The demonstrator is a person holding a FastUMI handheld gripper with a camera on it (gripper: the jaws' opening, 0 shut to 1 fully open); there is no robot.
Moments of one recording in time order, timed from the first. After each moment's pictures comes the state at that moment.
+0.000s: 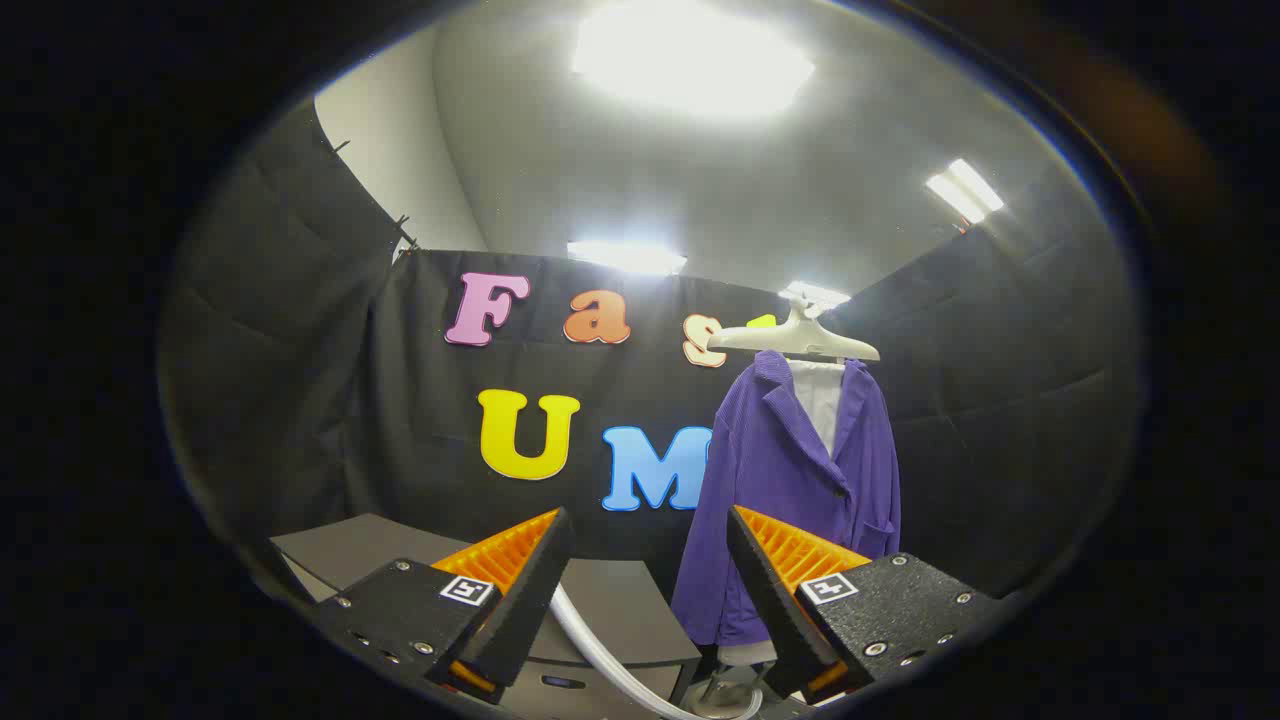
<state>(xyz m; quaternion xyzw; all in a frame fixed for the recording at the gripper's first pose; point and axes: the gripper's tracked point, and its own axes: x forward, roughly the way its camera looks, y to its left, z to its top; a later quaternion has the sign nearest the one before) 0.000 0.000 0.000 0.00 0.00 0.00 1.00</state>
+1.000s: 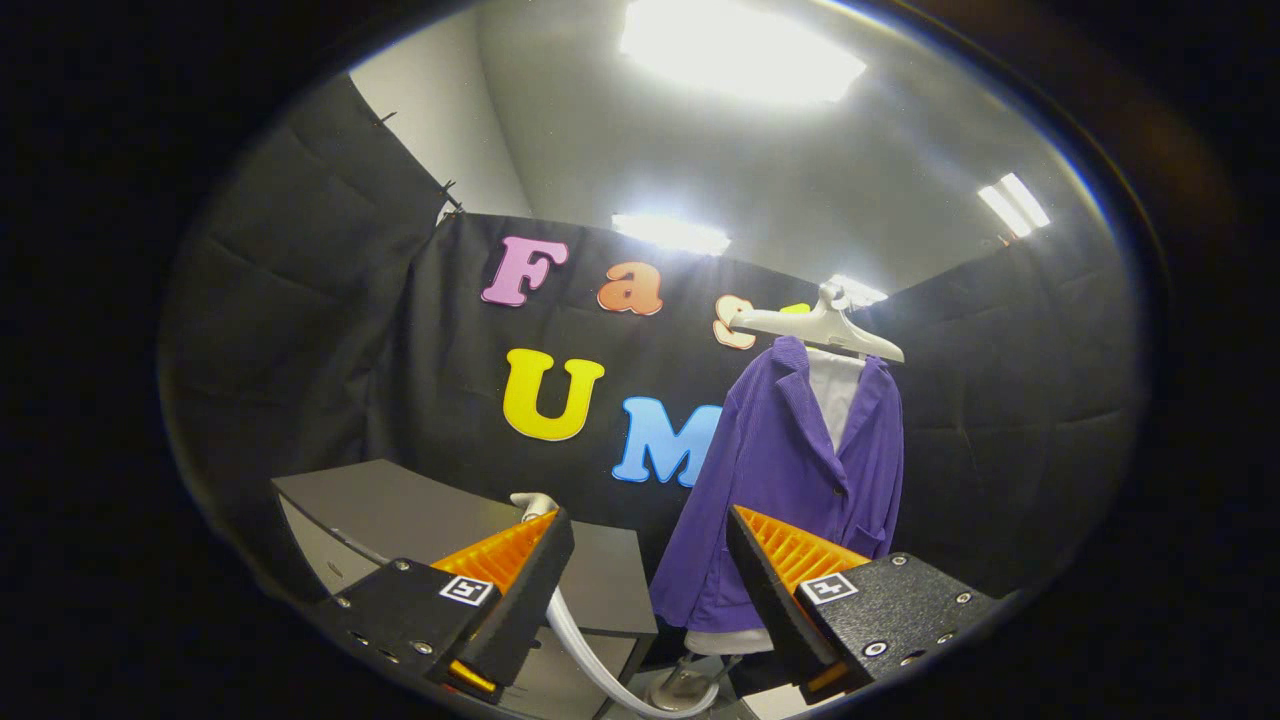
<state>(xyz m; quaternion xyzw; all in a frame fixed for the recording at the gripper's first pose) -0.024 -0.031 -0.010 -0.06 0.04 0.07 0.99</state>
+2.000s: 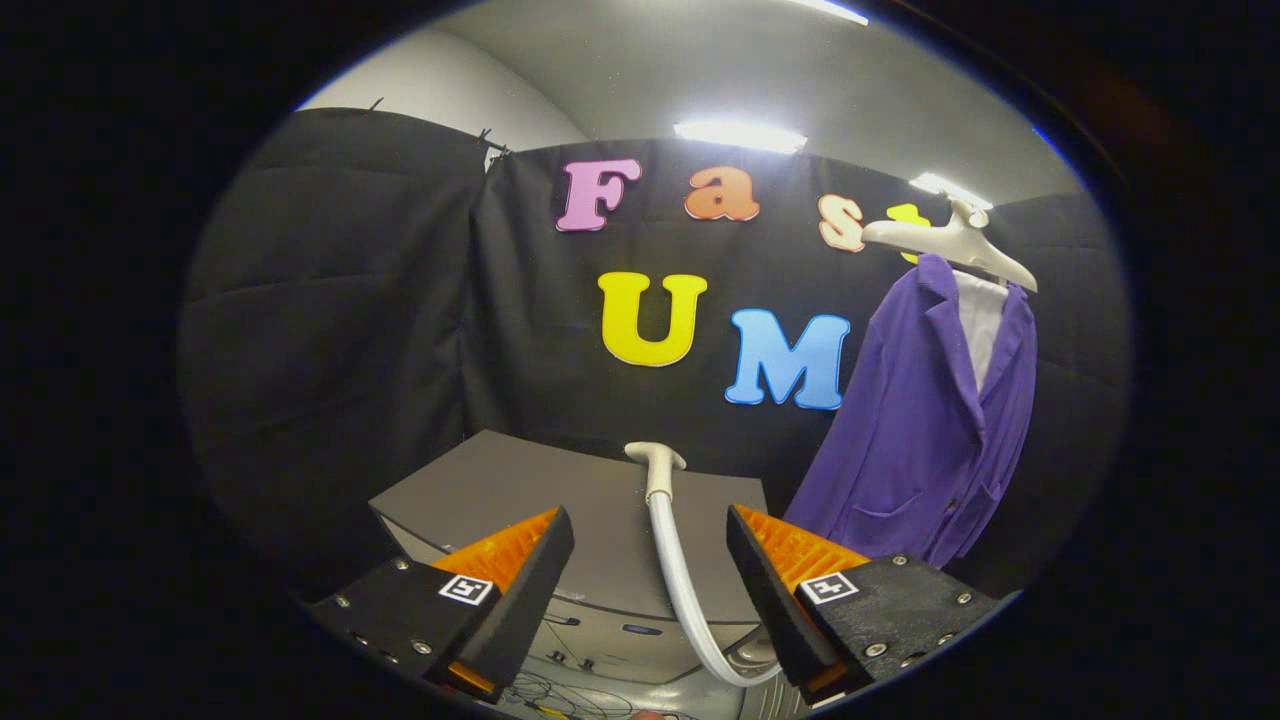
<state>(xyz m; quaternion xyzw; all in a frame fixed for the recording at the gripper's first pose) 0.042 0.093 -0.020 0.00 0.24 0.20 0.95</state>
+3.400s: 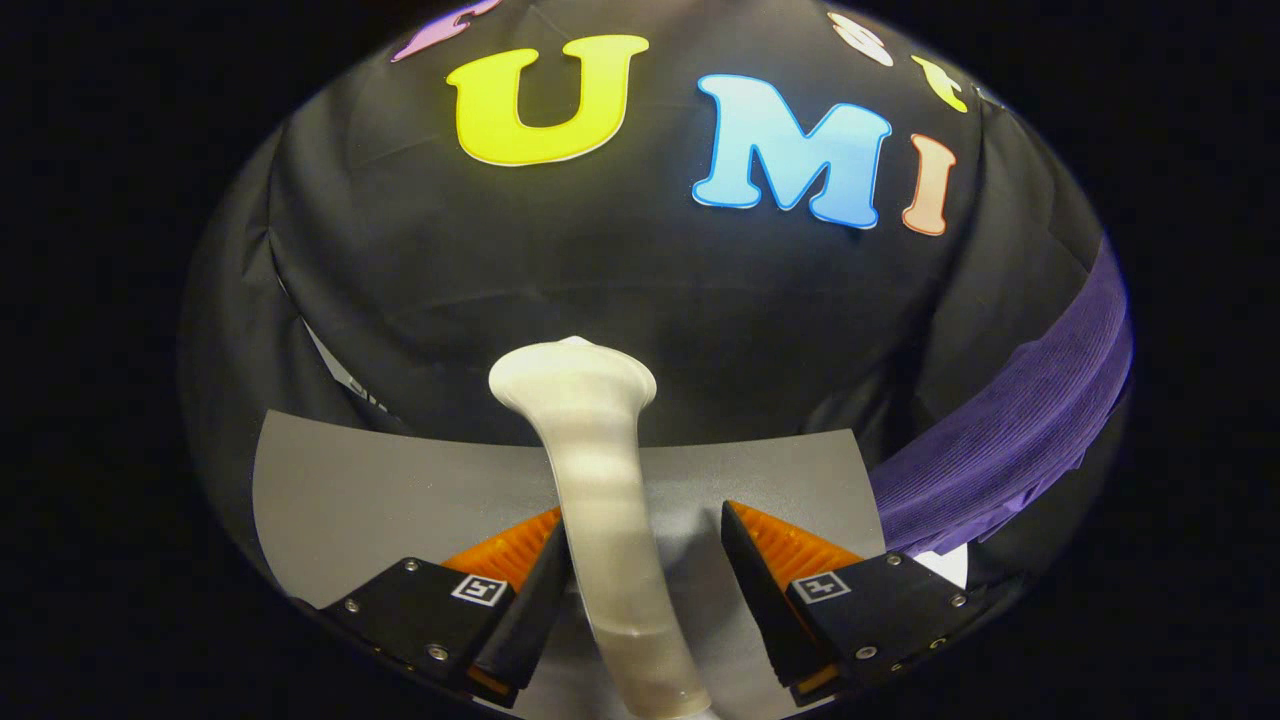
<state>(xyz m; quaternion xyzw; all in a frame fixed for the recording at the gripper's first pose) 0.260 0.156 -0.243 0.00 0.54 0.07 0.84</state>
